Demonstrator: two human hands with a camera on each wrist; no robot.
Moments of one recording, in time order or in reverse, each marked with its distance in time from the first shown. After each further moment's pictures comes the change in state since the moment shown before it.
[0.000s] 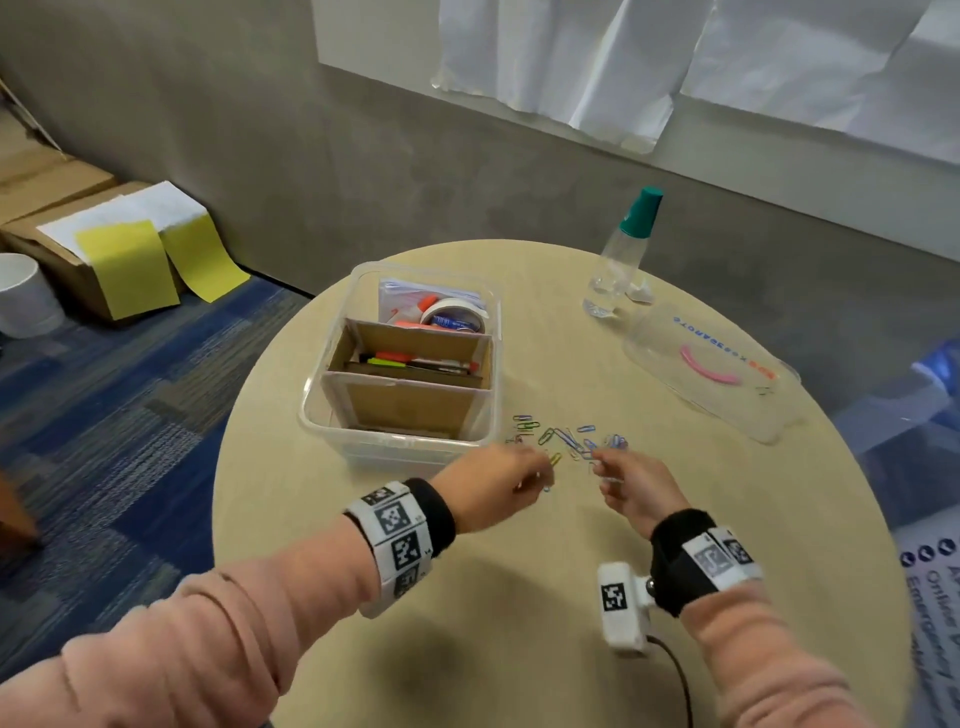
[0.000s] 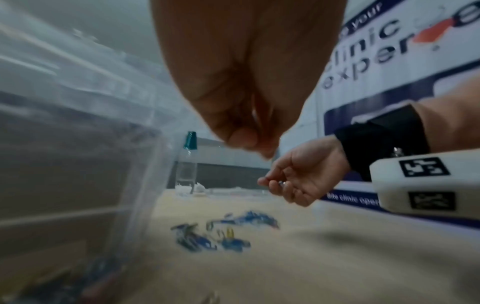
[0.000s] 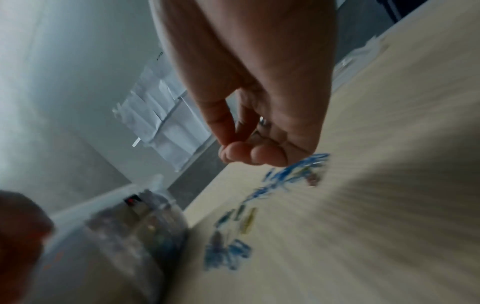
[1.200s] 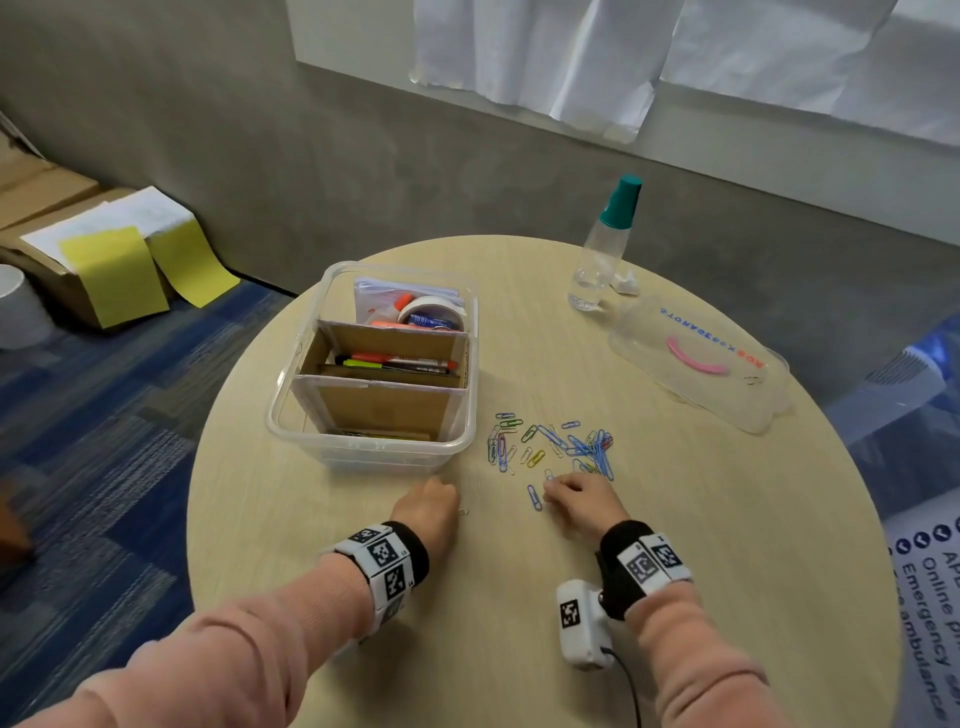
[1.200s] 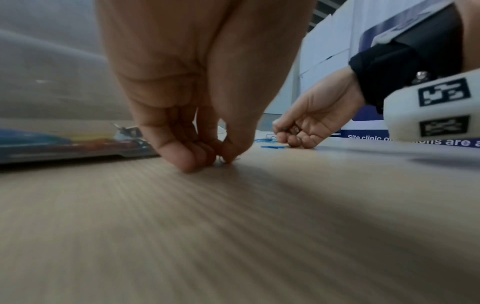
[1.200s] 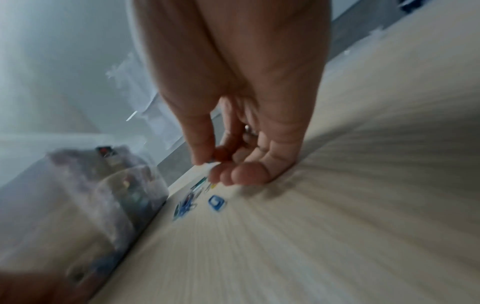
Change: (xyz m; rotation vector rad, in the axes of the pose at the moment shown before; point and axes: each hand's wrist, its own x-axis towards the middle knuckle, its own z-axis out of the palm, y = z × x) left_hand -0.011 -0.043 0.058 0.260 -0.260 -0.639; right_hand 0.018 0.039 0.013 -0.455 -0.102 -0.107
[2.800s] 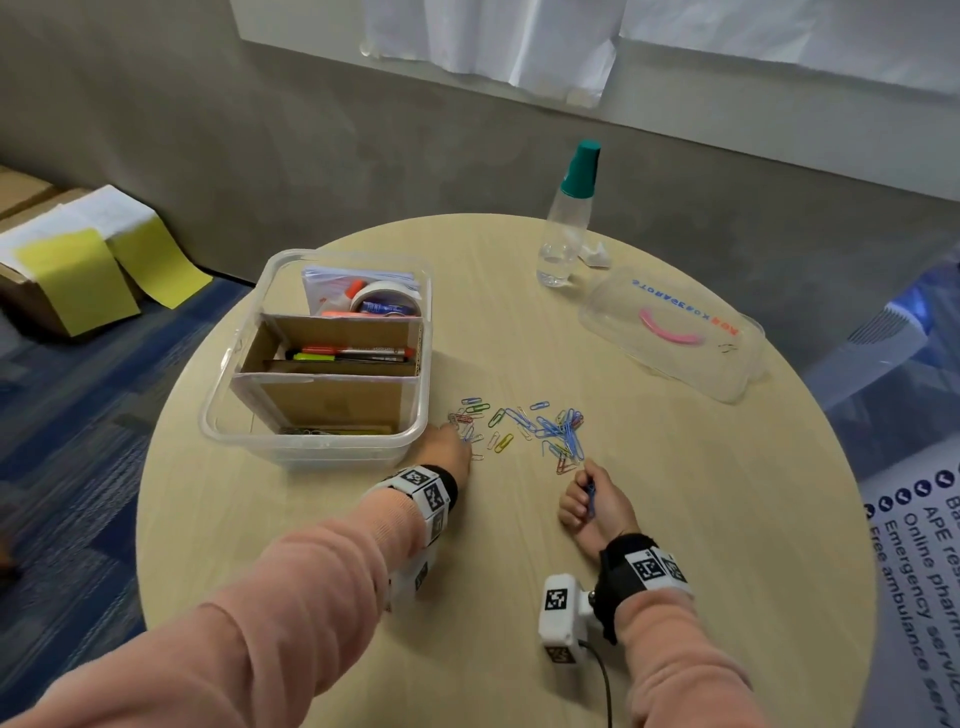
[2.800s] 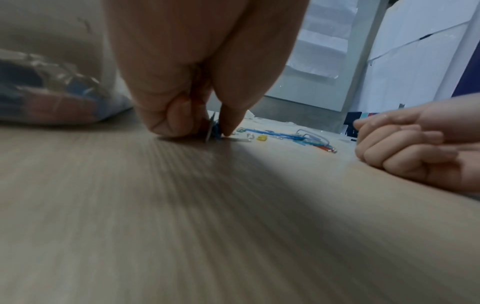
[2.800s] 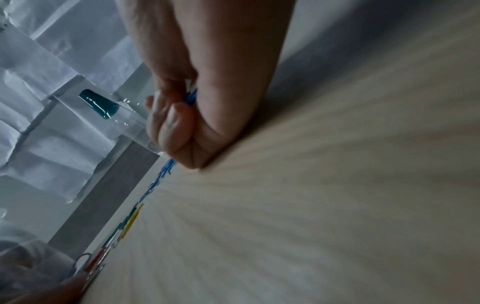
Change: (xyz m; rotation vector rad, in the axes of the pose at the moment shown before) left_hand 0.080 0.043 0.004 -0.280 0.073 -0.213; right_hand 0.010 0.050 -0.024 1.131 0.010 0.232
